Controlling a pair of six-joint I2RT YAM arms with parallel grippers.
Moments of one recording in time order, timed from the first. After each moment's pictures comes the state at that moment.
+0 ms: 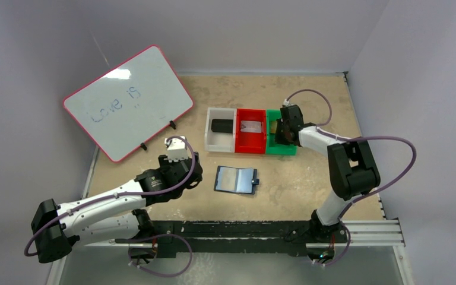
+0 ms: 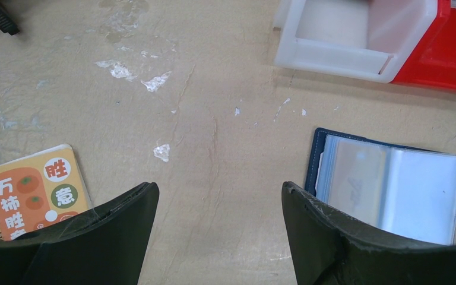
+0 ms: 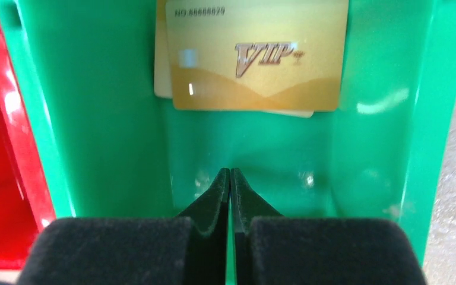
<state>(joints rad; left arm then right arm) -1.02 0.95 0.66 -0.63 -0.76 -0.88 0.28 1.68 0.94 -0.21 0.09 0.41</state>
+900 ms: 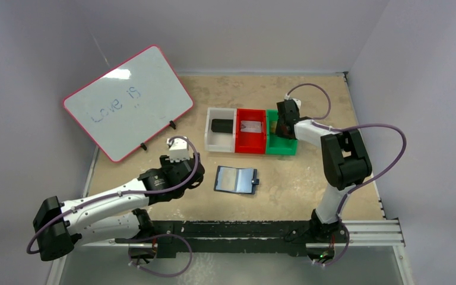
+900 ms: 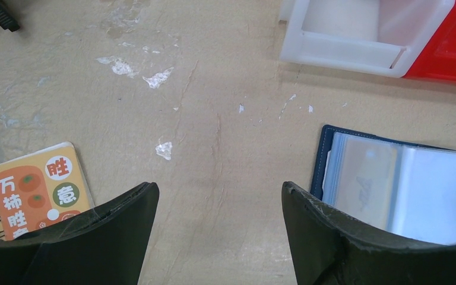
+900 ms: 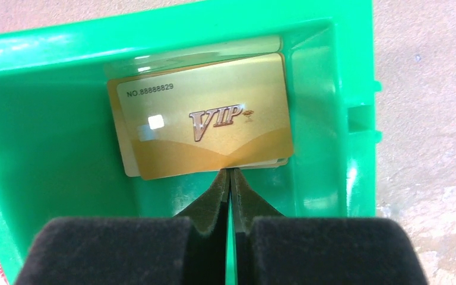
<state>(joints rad) -1.02 0.98 0.66 -0.63 -0.76 -0.88 0.28 1.81 1.07 -0.20 0.28 0.43</state>
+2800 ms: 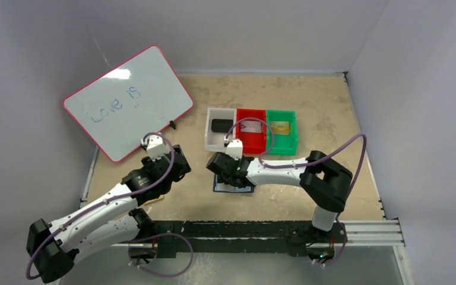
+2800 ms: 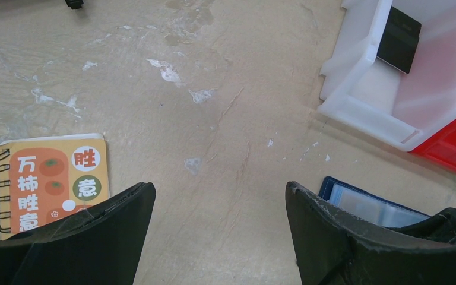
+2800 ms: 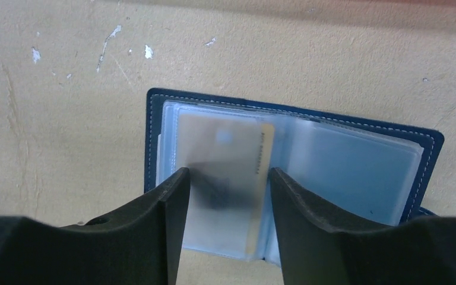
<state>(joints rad) -0.81 0.83 0.61 -0.65 -0.71 -0.98 1.11 1.77 1.05 -0.42 0.52 0.98</state>
